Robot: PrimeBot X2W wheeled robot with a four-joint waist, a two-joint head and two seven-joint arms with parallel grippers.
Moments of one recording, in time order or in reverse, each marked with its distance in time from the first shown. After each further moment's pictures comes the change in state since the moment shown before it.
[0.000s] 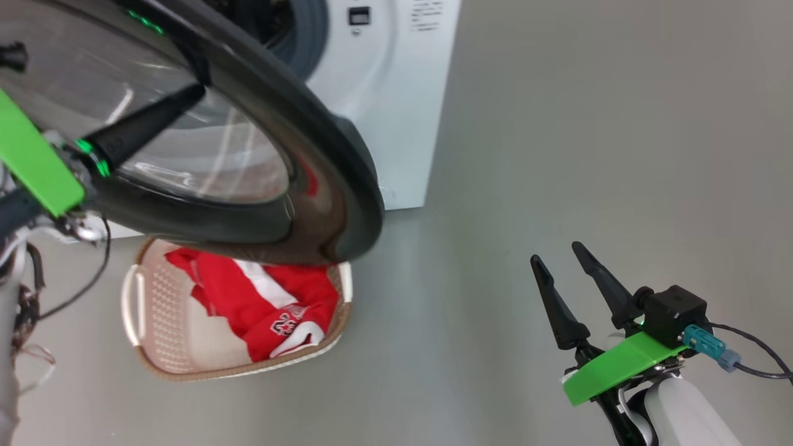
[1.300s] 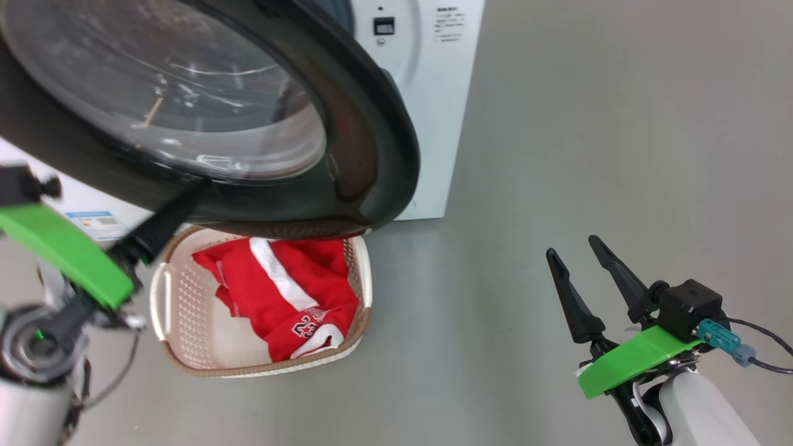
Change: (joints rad) left arm 0.201 0.052 -0.116 0.063 -0.006 0.000 -0.332; right arm -0.013 -0.020 -0.024 0.004 -0.009 0.000 0.000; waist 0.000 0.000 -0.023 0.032
